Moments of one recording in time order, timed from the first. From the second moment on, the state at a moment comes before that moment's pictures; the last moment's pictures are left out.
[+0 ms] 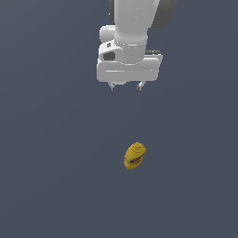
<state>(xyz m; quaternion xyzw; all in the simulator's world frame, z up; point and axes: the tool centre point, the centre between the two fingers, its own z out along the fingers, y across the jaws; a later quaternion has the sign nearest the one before) -0.065 0.026 0.328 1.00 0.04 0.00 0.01</state>
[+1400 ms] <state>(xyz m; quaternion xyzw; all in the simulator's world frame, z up) -0.047 0.059 0.316 1.00 -0.02 -0.01 0.00</state>
